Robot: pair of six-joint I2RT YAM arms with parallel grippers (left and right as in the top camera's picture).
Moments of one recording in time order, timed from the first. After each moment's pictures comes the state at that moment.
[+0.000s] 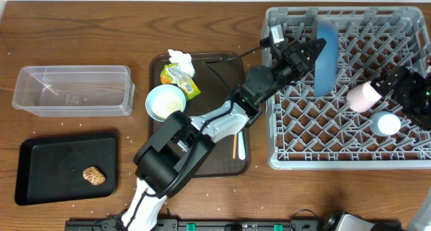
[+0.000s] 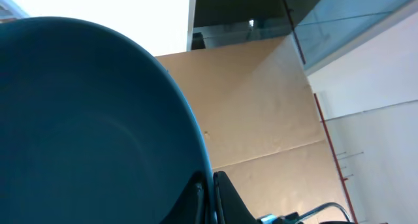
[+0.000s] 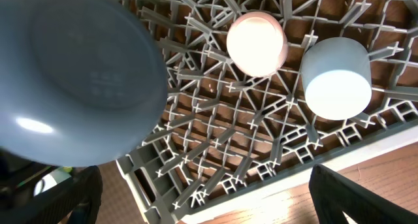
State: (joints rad) left arm -0.78 2.14 1.33 1.11 0.17 -1.55; right arm -0.46 1.40 1.59 -1.34 -0.32 0.23
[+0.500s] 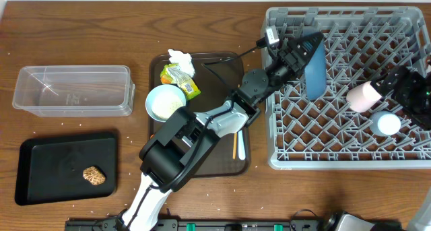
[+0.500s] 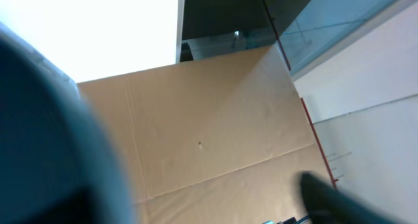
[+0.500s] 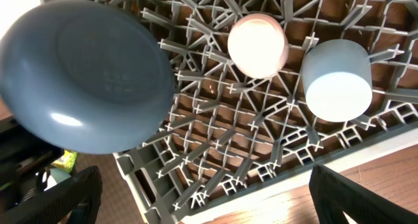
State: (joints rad) left arm -0.76 2.19 1.33 1.22 0.16 -1.53; right arm -0.46 1.40 1.59 -1.34 -0.32 0.23
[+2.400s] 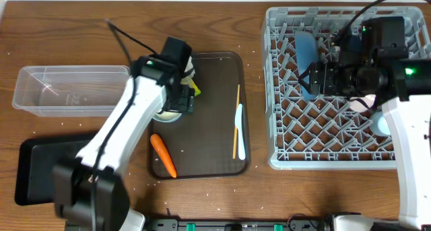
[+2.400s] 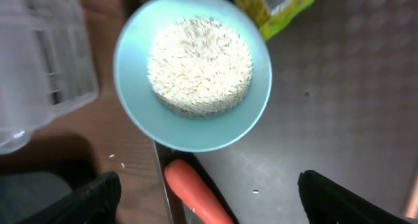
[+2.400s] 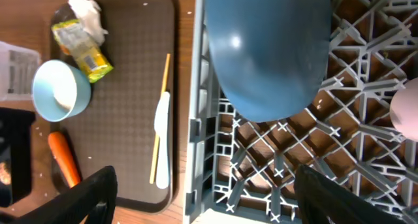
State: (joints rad) left arm -0.33 1.69 1.38 -1.13 -0.15 -0.23; right arm 0.06 1.48 1.59 -1.22 -0.28 0.14
